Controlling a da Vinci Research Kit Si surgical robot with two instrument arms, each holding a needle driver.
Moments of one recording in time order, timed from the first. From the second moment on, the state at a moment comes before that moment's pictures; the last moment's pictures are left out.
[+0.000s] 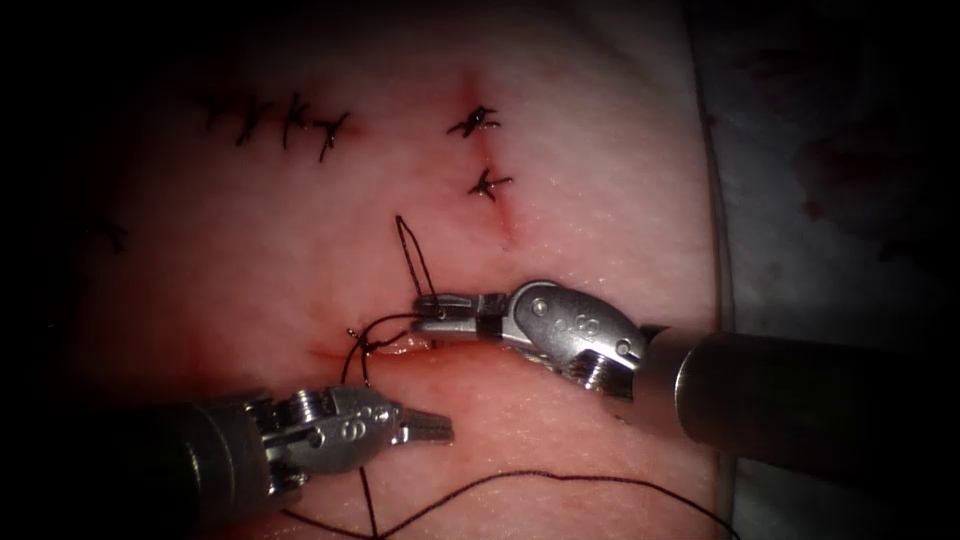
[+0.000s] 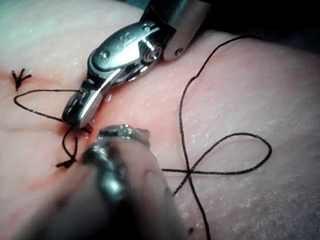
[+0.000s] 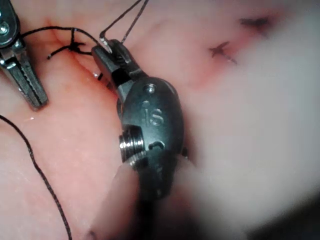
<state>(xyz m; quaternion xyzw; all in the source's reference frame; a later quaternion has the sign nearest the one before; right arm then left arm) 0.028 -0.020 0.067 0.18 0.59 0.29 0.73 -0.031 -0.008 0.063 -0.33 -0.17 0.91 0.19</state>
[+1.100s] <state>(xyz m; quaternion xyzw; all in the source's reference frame) 0.029 -0.017 0.068 0.30 0.57 0.49 0.59 -0.030 -0.011 0.066 -0.33 -0.18 0.91 0.18</state>
